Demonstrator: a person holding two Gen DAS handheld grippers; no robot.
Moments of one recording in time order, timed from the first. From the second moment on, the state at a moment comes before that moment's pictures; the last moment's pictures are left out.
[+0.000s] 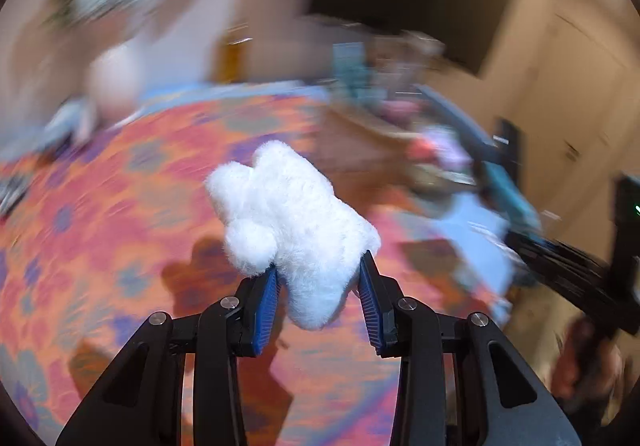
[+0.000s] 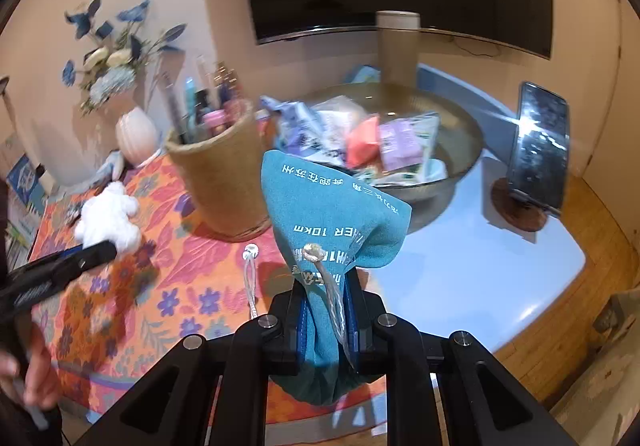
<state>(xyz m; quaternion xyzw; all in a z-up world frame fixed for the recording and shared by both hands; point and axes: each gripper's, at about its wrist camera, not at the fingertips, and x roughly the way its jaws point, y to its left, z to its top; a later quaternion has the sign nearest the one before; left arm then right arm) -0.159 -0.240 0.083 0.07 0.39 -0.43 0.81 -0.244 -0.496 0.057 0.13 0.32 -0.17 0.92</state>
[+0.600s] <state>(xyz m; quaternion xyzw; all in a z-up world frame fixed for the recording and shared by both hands) -0.178 -0.427 0.133 0.15 0.32 -0.53 0.77 -0.205 -0.609 0.121 0.21 0.25 -0.17 0.93</state>
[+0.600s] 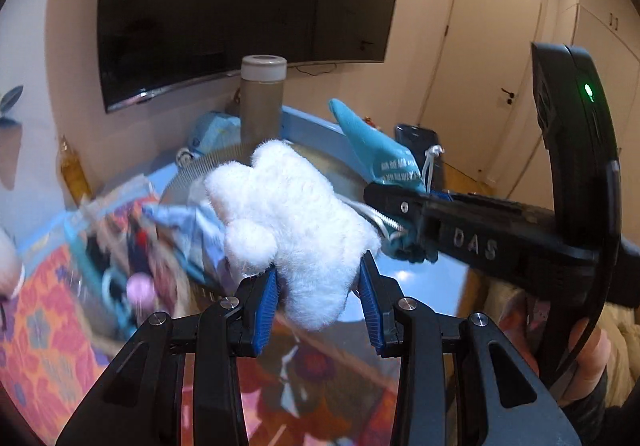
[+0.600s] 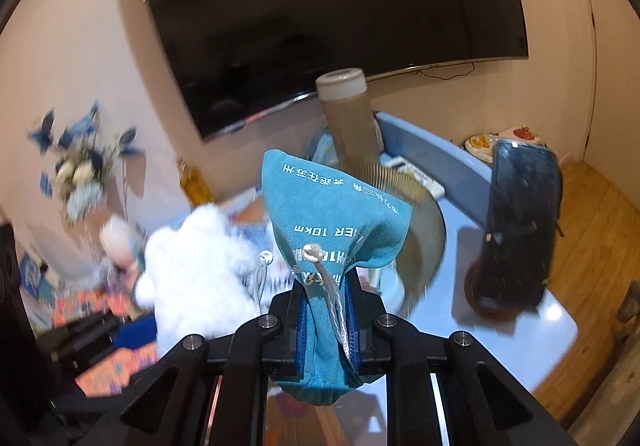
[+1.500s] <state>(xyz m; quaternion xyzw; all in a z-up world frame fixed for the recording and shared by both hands) -0.194 -0.409 0.120 0.20 0.31 -0.54 0.76 -0.214 -0.645 0.115 0.28 0.28 -0.14 0.91</state>
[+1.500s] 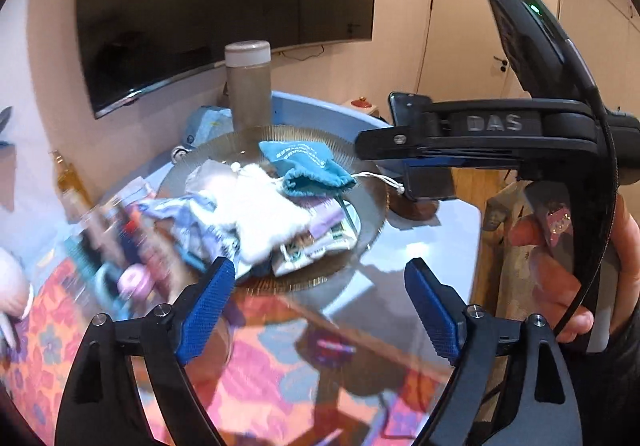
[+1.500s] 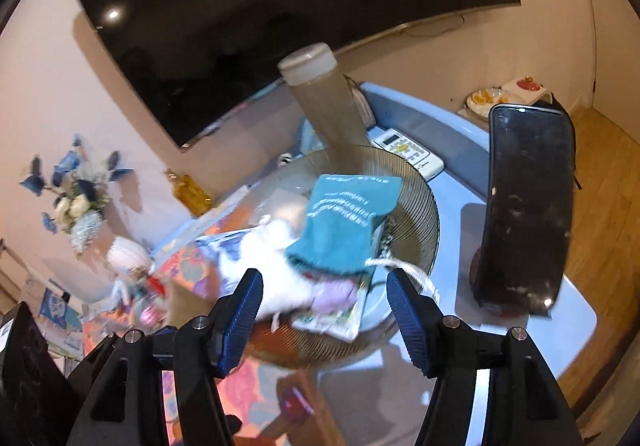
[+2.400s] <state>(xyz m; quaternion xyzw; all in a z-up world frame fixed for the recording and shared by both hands) -0.058 0.018 0.187 0.03 0.31 -0.20 0.93 -0.056 -0.322 0.038 0.09 0.43 0.11 0.89</state>
